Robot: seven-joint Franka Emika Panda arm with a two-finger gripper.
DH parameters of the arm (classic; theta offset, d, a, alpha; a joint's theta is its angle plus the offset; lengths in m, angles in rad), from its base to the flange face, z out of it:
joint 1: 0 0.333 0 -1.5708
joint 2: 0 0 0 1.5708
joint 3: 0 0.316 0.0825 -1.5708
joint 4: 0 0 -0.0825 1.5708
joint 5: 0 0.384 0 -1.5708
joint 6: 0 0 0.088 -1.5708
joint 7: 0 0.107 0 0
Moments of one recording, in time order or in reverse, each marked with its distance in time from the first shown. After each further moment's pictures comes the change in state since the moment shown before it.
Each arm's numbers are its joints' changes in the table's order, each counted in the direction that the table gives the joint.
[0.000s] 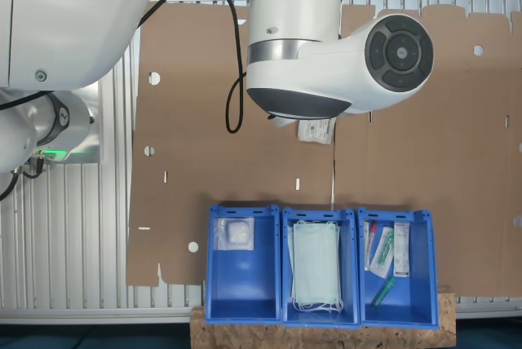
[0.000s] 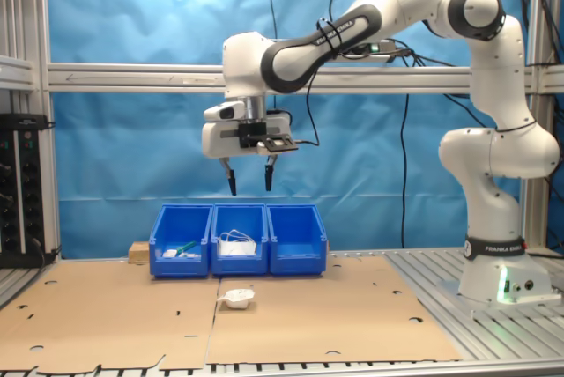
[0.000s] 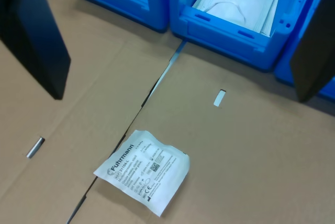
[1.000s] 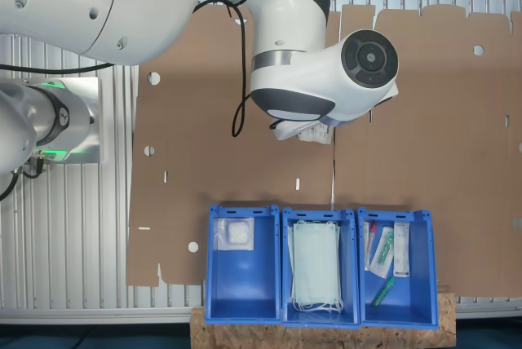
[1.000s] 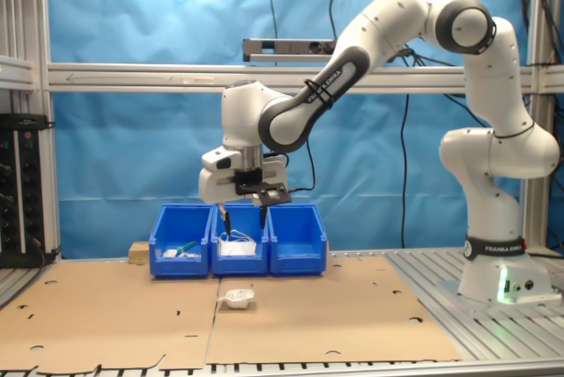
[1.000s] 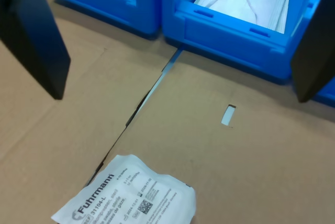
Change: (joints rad) arm -0.027 0.210 0.013 0.089 0.015 -0.263 0.000
